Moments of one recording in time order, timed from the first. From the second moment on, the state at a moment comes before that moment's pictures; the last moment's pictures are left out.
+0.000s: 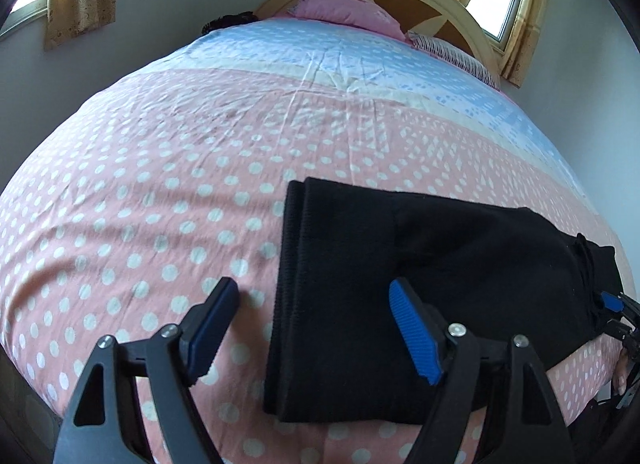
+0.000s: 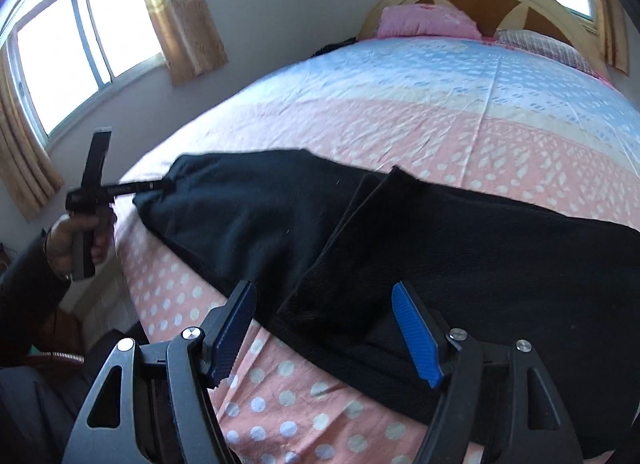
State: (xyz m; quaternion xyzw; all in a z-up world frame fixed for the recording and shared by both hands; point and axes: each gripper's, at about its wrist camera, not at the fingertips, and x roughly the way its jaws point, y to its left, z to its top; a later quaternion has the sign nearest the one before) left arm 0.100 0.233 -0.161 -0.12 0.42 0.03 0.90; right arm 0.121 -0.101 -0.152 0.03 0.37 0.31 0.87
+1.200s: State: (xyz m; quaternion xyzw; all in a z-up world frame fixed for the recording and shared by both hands) left arm 0.146 0.000 0.011 -0.12 0.37 -0.31 0.87; right arm 0.110 -0.319 -0.122 0.20 0.29 0.02 0.94
